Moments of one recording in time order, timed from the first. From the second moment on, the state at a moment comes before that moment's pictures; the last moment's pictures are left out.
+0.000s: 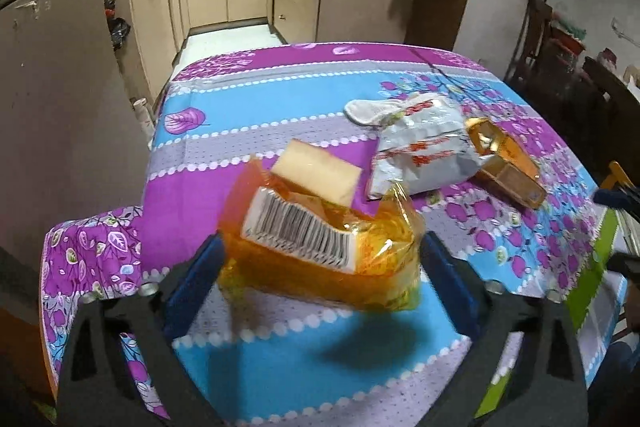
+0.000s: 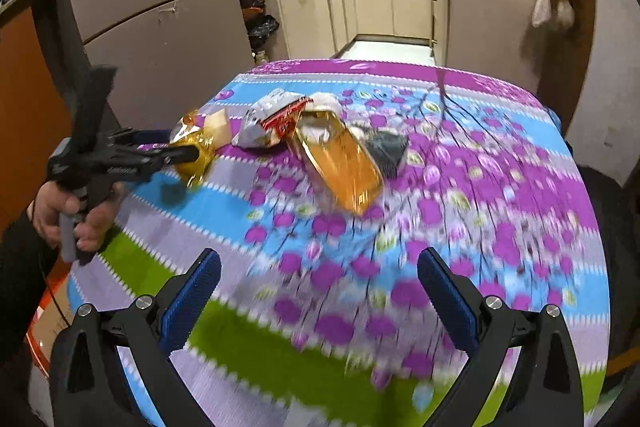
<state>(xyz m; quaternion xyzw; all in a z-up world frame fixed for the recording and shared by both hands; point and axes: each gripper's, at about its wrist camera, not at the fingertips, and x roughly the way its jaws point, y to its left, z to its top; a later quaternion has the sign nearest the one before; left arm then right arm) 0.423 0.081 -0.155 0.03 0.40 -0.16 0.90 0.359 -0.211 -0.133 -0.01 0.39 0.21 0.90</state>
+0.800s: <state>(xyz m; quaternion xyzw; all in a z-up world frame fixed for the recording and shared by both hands) 0.381 0.068 -0.153 -0.01 0.39 -0.18 0.90 0.435 -0.170 -0.160 -0.09 0.40 0.18 0.89</state>
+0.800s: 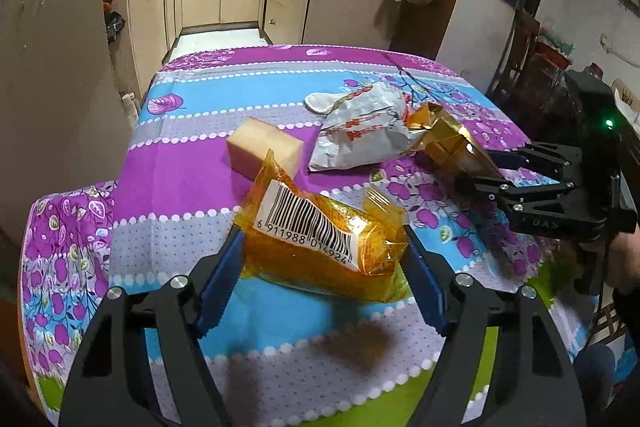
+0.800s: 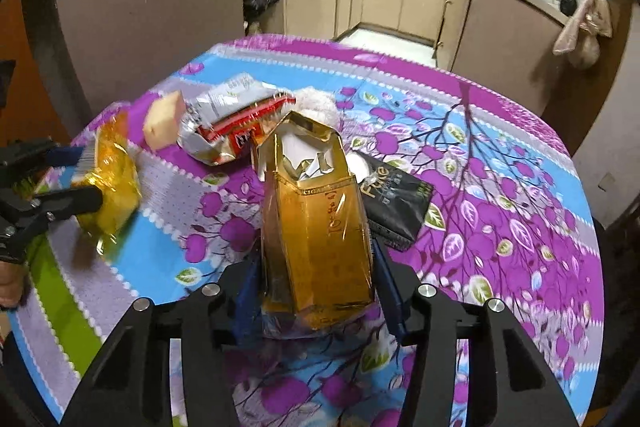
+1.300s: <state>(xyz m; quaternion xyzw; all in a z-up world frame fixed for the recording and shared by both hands) 0.315 0.014 -0.097 -0.01 0.31 -0.20 0.93 0.311 -0.223 -0.082 0.00 0.31 0.11 0.94</state>
